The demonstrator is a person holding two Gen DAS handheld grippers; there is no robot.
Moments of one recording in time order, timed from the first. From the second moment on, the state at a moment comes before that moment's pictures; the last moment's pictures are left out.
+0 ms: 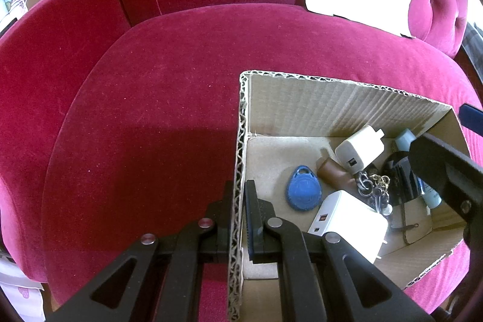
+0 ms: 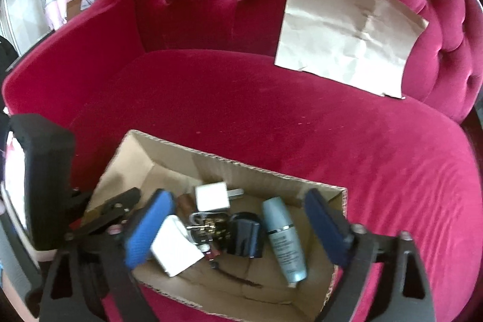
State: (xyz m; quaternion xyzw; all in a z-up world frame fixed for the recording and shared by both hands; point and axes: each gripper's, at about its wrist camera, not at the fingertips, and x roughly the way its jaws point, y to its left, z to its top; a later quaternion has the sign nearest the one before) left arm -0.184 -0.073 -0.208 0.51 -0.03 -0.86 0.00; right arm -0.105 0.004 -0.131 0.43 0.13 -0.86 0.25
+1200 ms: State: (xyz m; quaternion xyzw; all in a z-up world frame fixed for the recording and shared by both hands) left arm -0.157 -0.029 -0.160 0.49 -0.05 -0.87 0.05; right arm -0.105 0.053 -0.106 0.45 0.09 -0.86 0.22
